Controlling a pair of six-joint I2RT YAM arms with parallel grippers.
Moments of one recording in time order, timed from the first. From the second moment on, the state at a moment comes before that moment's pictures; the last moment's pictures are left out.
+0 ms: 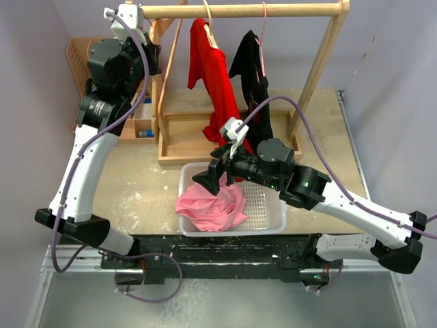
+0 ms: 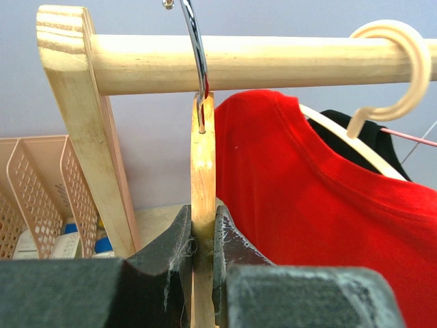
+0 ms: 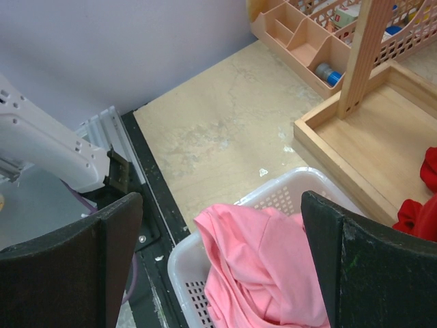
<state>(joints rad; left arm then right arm) -0.35 1.47 1.95 -0.40 -0.15 -0.10 1.08 1.14 1.23 -0.25 -0.01 0.21</state>
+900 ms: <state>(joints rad) -0.35 1.39 1.79 -0.36 -0.24 -0.14 1.08 1.11 1.23 -0.25 0.04 0.20</state>
